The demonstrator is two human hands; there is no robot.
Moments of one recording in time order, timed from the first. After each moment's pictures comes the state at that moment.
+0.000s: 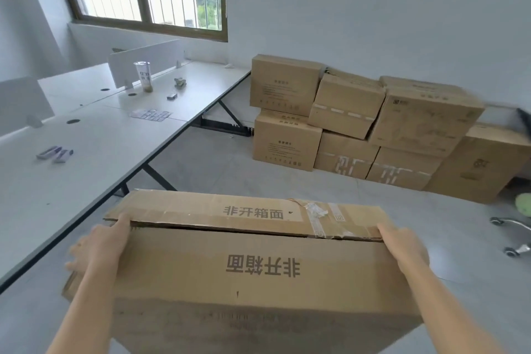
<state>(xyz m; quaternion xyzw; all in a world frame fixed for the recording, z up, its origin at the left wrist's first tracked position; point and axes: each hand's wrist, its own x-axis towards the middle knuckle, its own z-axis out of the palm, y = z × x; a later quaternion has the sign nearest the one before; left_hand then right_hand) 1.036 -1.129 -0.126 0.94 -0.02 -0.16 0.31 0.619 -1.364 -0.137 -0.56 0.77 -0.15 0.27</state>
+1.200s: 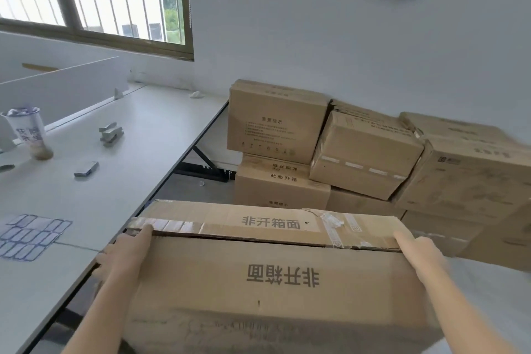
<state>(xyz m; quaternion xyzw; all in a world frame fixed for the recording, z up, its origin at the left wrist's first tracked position) 1.359 -1.760 -0.166 0.93 -0.12 -0.22 0.27 0.920 -1.930 -0.125 -0.50 0.81 -0.17 0.25</state>
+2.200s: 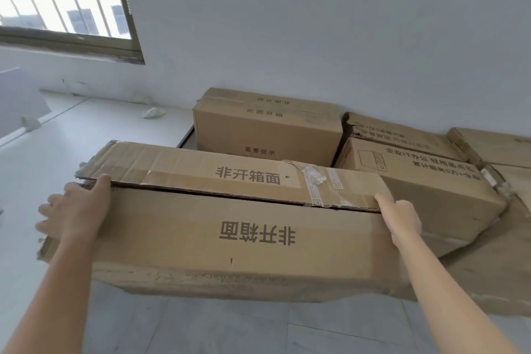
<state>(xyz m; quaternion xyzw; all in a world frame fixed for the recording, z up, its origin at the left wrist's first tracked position) 1.521 -2.251 -0.101 0.94 -0.13 -0.05 0.32 1.074 -2.432 -0.113 -0.48 0.77 -0.30 0.31</state>
